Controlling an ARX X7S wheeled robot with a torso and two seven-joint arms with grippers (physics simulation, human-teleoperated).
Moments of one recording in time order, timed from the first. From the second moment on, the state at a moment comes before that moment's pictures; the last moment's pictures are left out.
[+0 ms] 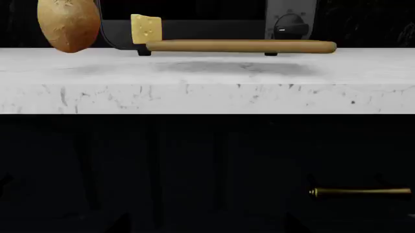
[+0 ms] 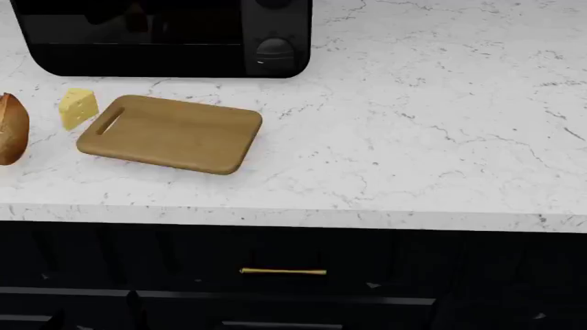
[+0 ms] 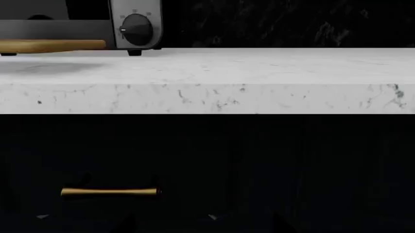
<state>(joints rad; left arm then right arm) 0.00 0.00 0.00 0.00 0.00 0.00 0.00 0.00 0.00 0.00 0.00 0.00 0.00 0.00</state>
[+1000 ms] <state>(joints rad) -0.18 -0.16 -0.02 0.42 -0.18 -0.26 -0.12 0.23 0.15 -0.05 -0.47 0.14 0.41 0.13</state>
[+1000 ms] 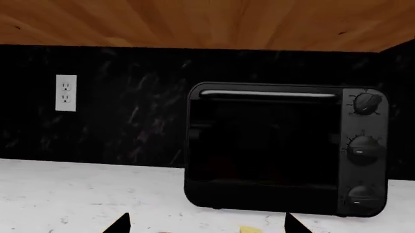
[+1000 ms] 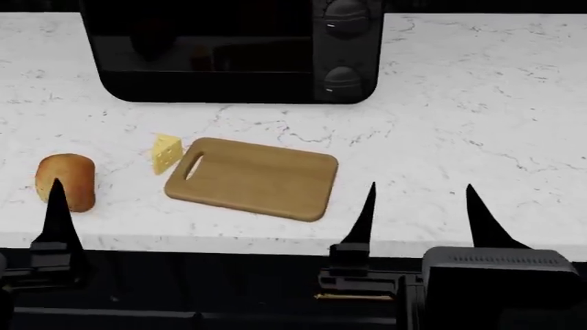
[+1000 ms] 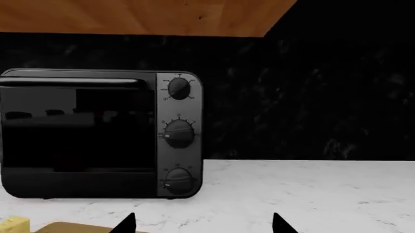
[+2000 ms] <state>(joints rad) -0.13 -0.19 -0.14 0.73 -0.33 -0.72 -0.32 0.22 0.18 -0.08 -0.56 0.19 0.42 0.16</state>
